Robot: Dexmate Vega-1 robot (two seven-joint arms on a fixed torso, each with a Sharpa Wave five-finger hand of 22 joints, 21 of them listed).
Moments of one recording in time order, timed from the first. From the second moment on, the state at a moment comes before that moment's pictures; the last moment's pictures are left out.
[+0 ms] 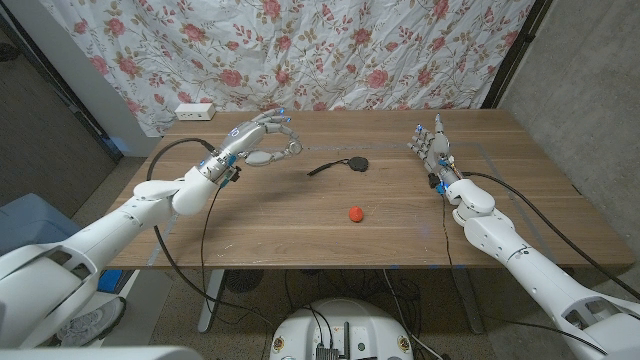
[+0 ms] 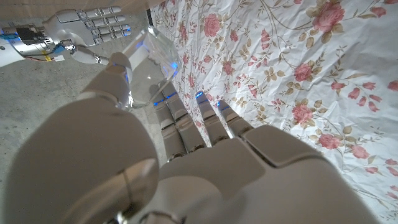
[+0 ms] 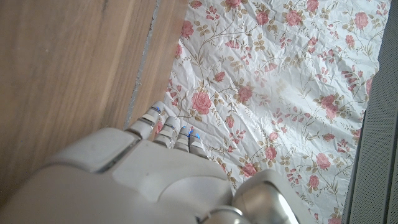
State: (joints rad) left arm 0.57 0.77 0.61 -1.10 0.81 -0.88 0.82; left_hand 0.85 -0.05 0.50 -0.17 0.18 0.68 -0.14 0.54 0.20 0.77 -0.22 0.28 0.28 0.38 -0.04 0.21 0.18 0.10 0.04 0.20 0.17; right arm -0.84 -0.51 -0.37 -1.30 0.65 0.29 0.03; right_hand -0.02 0.06 -0.02 0.19 0.27 -0.03 0.03 0.21 0.22 -0.07 -0.06 0.22 0.33 -0.04 -0.03 0.25 0.41 0.16 0.02 0.21 0.18
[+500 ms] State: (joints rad) left arm 0.55 0.82 0.69 -1.18 0.91 -0.73 0.95; left_hand 0.85 -0.05 0.50 -0.17 0.18 0.69 -0.14 0.55 0.20 0.78 -0.22 0.28 0.28 0.39 -0.04 0.21 0.18 0.10 0.04 0.20 0.17; right arm -0.84 -0.51 -0.37 -1.30 0.65 0.29 0.03; right_hand -0.02 0.06 -0.02 0.19 0.27 -0.03 0.03 0.21 0.22 -0.07 -0.06 0.22 0.33 -0.04 -0.03 0.25 0.41 0.16 0.02 0.21 0.18
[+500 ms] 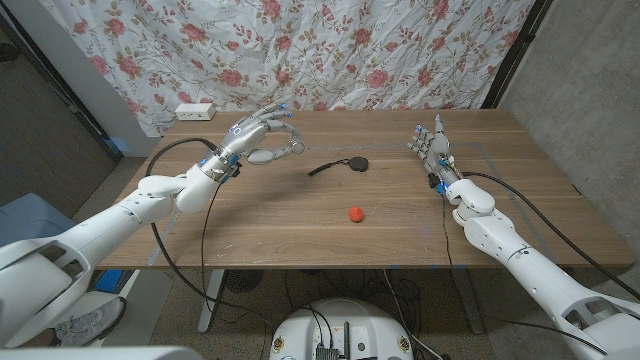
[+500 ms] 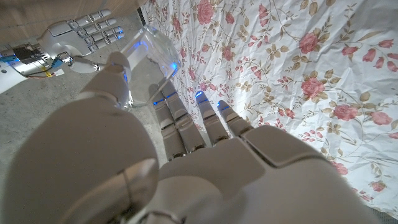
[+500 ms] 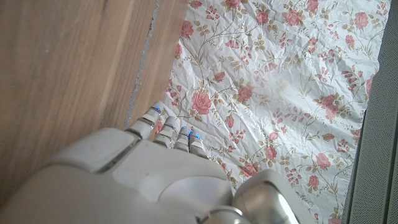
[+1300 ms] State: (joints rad) left arm 0.56 0.88 0.75 -1.31 1.05 -0.47 1.06; left_hand 0.85 -0.04 0.48 -0.17 0.18 0.69 -0.14 0.55 0.20 0.80 -0.22 0.28 0.29 0.40 -0.04 0.21 0.18 0.12 0.03 0.20 0.17; right arm -0.84 -0.51 -0.37 -1.30 0.65 0.29 0.03; right_hand -0.02 0.06 -0.02 0.19 0.27 -0.03 0.03 0.21 0.22 -0.07 -0.06 0.22 0.33 -0.04 -0.03 0.25 0.41 0.16 0.02 0.21 0.18
